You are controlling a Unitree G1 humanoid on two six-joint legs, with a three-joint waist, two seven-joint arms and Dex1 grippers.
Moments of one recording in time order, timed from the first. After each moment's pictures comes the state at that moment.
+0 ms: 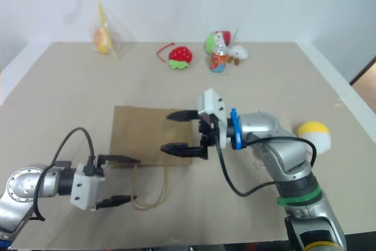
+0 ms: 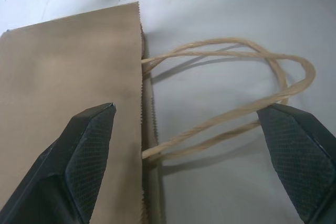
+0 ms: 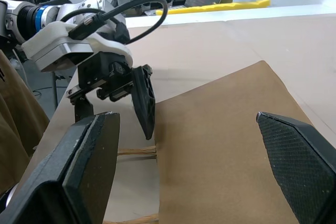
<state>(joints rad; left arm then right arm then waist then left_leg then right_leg) 0.07 0.82 -0.04 -0.35 -0.15 -0.34 -1.11 -0.55 -0.58 0.16 -0.32 0.61 0.61 1.08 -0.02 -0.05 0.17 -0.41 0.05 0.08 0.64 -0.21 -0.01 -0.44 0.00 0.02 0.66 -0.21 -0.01</state>
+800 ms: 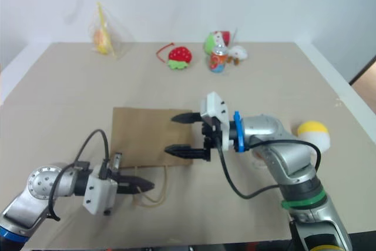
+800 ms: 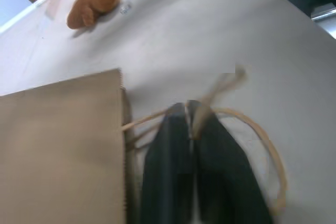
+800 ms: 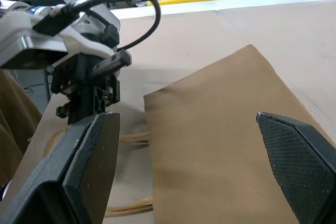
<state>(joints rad) -0.03 0.77 -0.18 -0.35 -0.21 -0.33 -1.12 -0.52 -0.62 0.15 -0.33 0.61 0.61 1.06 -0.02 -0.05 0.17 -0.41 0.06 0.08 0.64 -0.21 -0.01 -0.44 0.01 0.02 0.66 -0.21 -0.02</state>
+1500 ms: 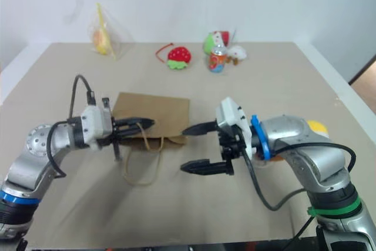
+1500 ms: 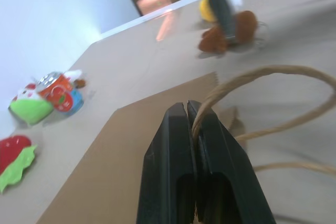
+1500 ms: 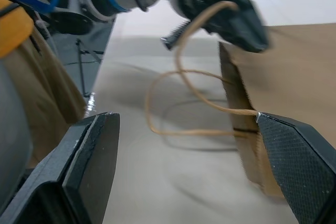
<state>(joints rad) -0.34 0.66 -0.07 -0.30 -0.39 0.06 -0.94 -0.48 -0.79 0.07 -0.46 0.75 0.73 1.16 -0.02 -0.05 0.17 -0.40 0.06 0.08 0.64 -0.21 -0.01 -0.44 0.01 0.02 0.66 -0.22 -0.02</state>
